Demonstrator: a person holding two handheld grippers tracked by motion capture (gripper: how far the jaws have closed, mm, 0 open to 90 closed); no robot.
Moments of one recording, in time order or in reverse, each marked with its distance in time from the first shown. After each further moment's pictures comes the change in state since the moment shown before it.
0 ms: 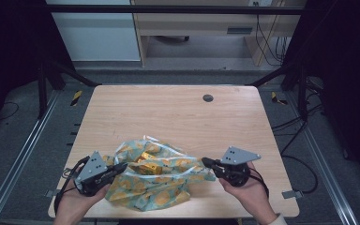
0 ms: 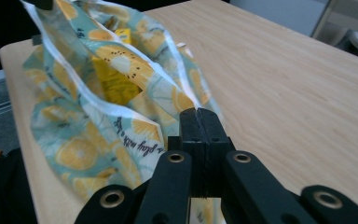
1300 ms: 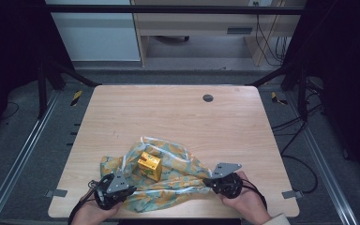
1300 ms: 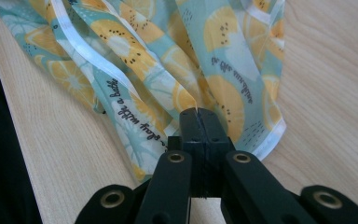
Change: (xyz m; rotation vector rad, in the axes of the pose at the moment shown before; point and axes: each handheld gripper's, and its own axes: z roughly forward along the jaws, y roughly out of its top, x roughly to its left) left arm -0.023 -0.050 0.056 0.311 -0.100 0.063; right arm 0.004 -0.057 0.033 0.321 0.059 -0.031
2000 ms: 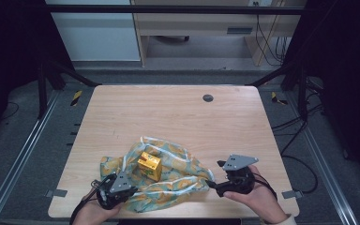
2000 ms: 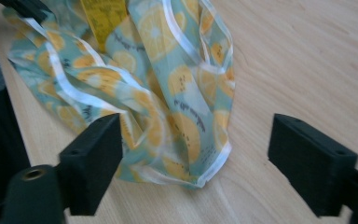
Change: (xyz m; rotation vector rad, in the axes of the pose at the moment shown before) left arm -0.001 0.001 0.005 0.022 -0.001 0.009; right arm -0.016 0.014 -0.040 -0.124 -0.030 0.035
